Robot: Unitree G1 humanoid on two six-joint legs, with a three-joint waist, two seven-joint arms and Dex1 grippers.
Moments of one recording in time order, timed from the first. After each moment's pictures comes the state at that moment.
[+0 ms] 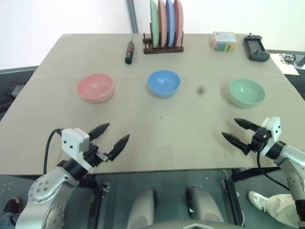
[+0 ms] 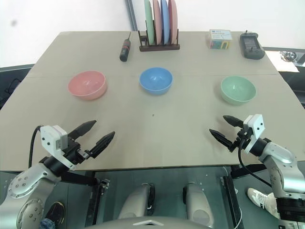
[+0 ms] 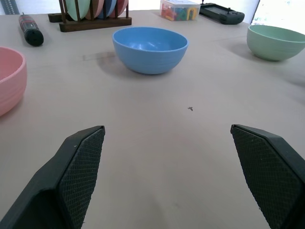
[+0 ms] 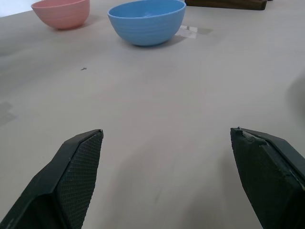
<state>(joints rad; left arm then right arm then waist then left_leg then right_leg) 0.33 0.49 0.38 -0.61 -0.57 0.35 -0.64 -0.01 -0.58 -0.22 -0.07 0.50 0.17 0.93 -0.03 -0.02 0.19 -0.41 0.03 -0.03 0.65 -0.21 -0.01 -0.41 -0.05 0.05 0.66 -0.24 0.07</state>
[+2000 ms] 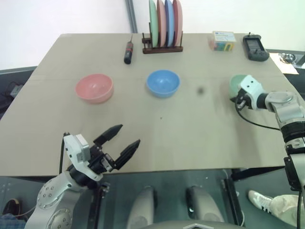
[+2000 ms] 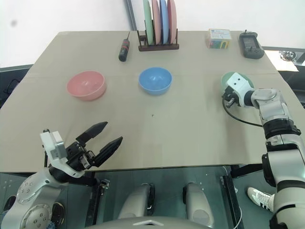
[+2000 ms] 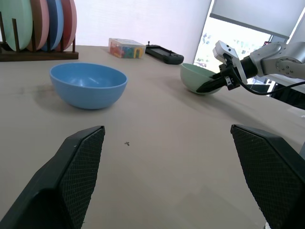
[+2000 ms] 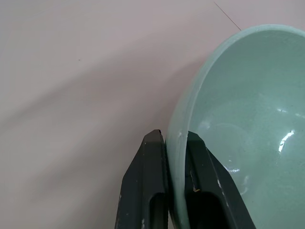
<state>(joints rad) 0.37 0.46 0.31 -0.62 -0.71 0.22 -0.76 -0.87 -0.69 0.16 0.77 -0.09 0.11 0.92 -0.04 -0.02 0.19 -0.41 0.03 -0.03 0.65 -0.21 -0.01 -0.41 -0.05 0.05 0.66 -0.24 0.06</state>
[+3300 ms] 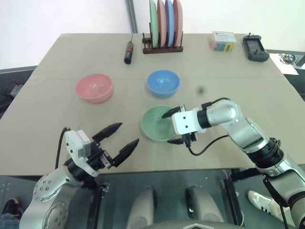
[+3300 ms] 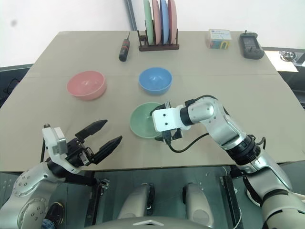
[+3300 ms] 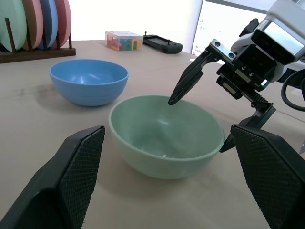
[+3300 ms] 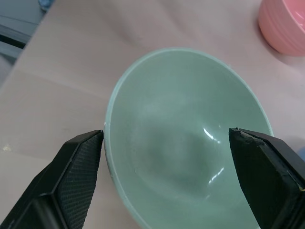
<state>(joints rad) 0.32 0.53 0.31 -0.58 -0.69 0.22 -0.78 -0.74 -0.52 0.52 -0.17 -0.10 0.26 1.13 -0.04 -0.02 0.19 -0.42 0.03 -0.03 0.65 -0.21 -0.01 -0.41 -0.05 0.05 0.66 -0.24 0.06</state>
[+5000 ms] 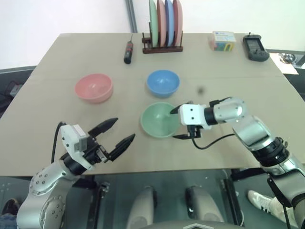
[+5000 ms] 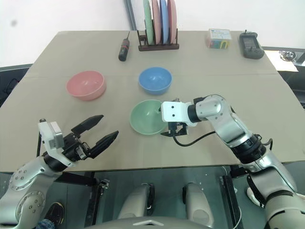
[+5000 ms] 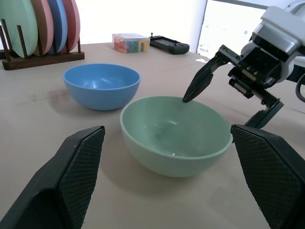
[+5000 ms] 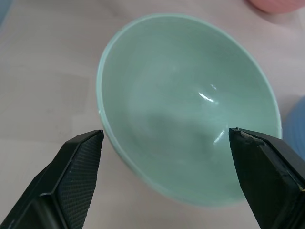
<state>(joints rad) 0.27 0.55 0.34 -0.53 -0.69 0.23 -0.79 -0.74 -0.53 0.52 -0.11 -0.07 0.30 1.11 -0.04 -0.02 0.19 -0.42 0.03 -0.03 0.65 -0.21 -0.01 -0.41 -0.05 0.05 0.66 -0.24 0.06</state>
